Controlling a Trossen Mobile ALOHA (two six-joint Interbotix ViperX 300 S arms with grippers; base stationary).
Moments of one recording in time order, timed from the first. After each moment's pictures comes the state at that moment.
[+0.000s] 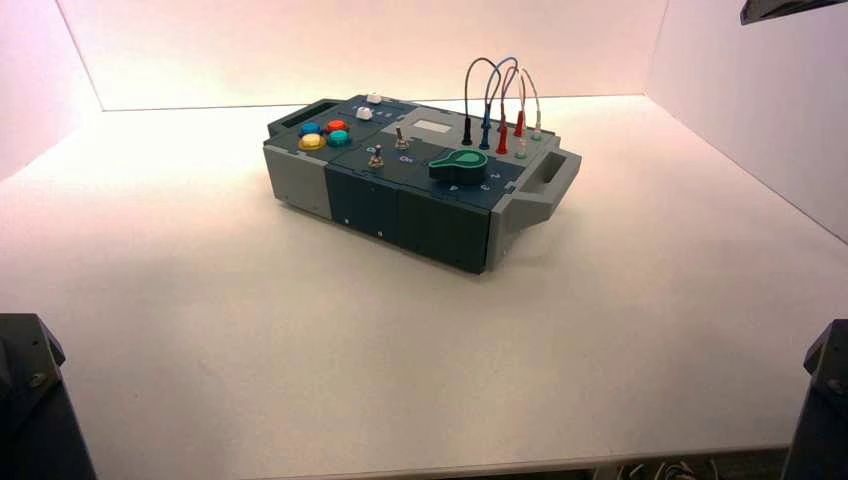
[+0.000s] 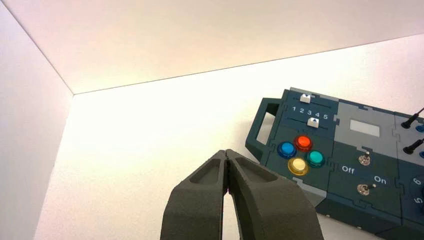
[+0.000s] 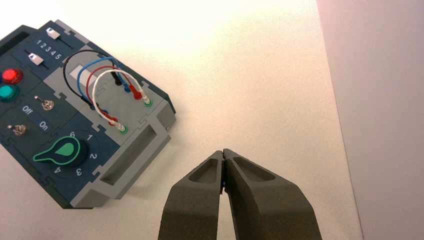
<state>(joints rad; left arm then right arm) -0.04 -0.83 1.08 -0.14 0.26 0.22 0.07 -0.79 1.06 0.06 0.49 -0.06</state>
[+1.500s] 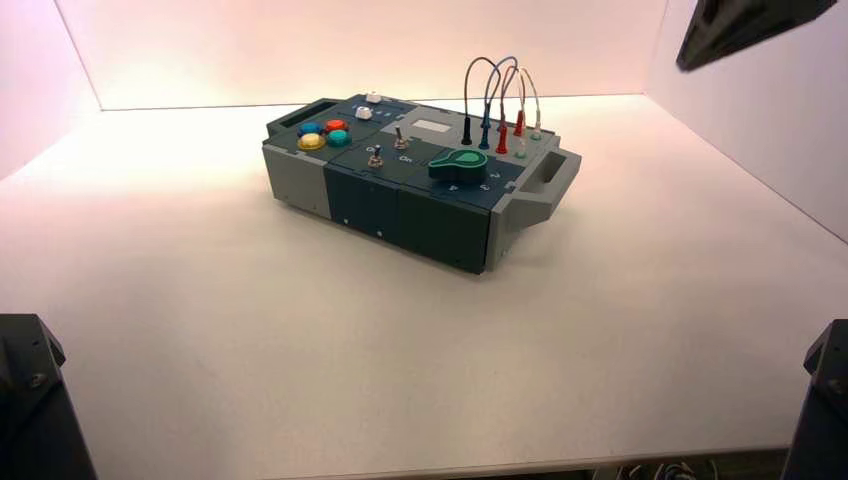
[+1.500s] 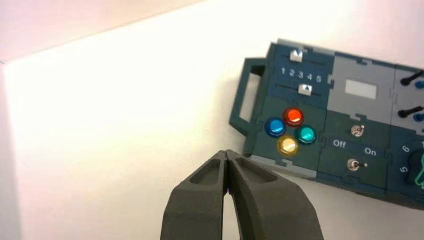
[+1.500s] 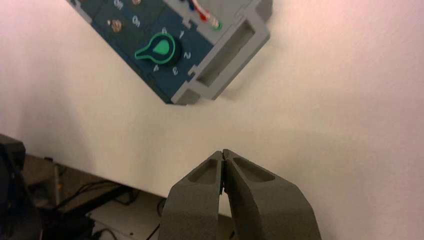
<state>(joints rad) -0.07 -0.33 0.62 -0.17 0.65 0.30 0.22 -0.69 0.92 0.33 0.99 -0.06</state>
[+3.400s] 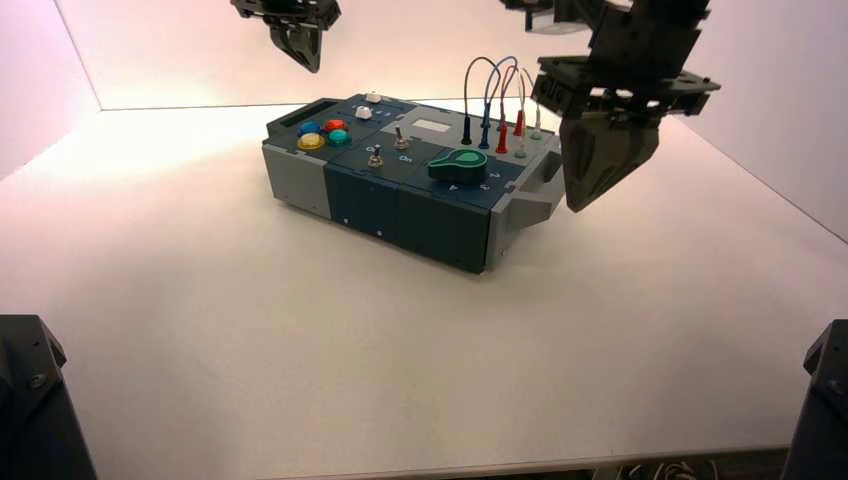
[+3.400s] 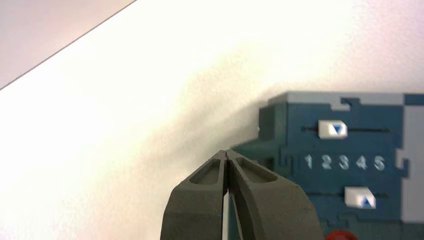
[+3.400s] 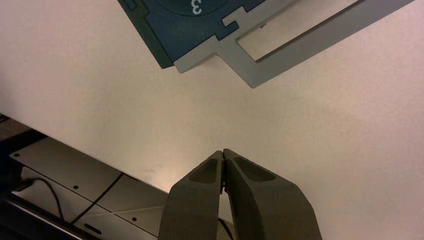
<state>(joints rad) -0.19 0.51 -0.08 -0.17 0.72 0.42 0.58 -0.16 0.87 0.18 0.77 -0.01</state>
